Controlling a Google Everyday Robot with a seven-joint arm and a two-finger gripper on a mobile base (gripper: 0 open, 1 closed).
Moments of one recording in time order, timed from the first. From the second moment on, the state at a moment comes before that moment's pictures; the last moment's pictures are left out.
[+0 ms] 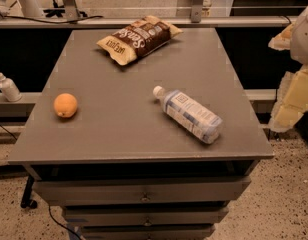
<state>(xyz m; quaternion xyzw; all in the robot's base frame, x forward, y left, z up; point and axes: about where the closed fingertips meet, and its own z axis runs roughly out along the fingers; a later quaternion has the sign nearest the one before) 0.438 -0.216 0.979 -0.60 0.78 -0.04 0.16</state>
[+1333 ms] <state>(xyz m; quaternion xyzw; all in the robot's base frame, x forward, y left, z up) 0.493 -0.148 0.936 -0.55 0.81 0.02 0.19</state>
